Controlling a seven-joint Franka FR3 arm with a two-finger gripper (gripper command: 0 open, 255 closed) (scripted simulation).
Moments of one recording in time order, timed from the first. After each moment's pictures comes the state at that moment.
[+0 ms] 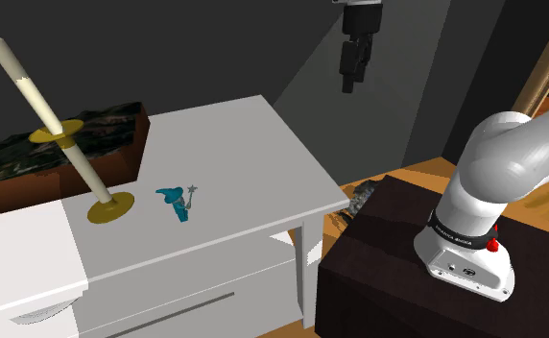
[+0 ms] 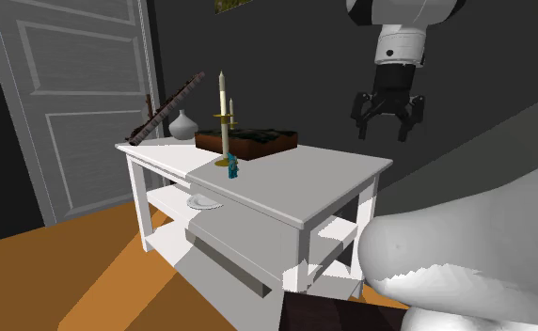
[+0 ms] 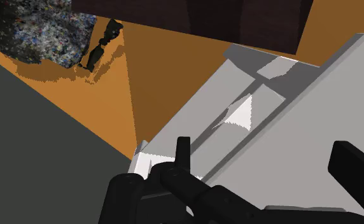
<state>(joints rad) 0.00 -0.78 0.05 -2.36 0.09 1.57 -0.14</state>
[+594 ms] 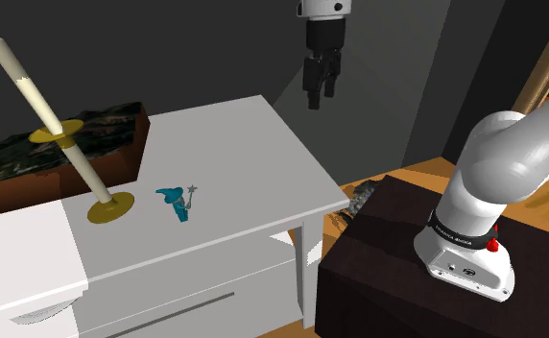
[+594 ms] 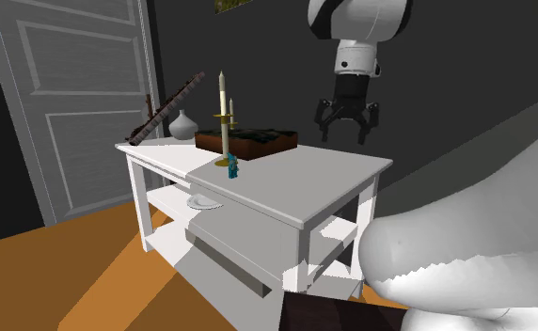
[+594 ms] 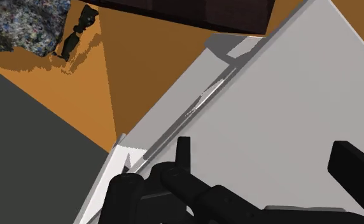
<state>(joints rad) 0.04 -0.64 0.18 -2.30 0.17 1.66 -0.01</state>
